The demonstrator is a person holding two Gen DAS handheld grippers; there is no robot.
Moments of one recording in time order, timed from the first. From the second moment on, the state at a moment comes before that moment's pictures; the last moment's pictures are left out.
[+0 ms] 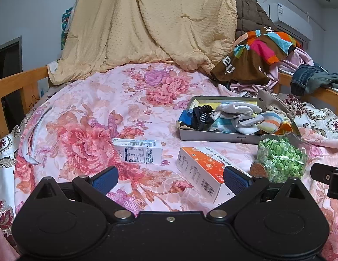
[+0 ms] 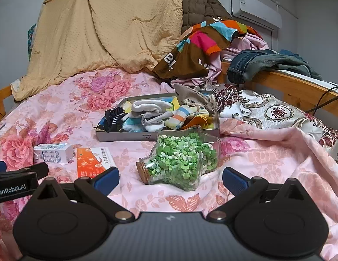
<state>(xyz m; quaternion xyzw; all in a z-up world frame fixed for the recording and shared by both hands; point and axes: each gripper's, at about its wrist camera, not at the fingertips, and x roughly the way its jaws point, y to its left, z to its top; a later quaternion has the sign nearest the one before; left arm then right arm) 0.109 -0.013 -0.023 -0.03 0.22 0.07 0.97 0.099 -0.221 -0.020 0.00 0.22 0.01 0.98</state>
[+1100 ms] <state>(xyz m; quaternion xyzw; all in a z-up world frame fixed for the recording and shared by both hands) 0.109 -0.013 -0.023 -0.03 0.22 0.07 0.97 0.098 -0.220 -0.020 0.00 0.23 0.00 0.97</state>
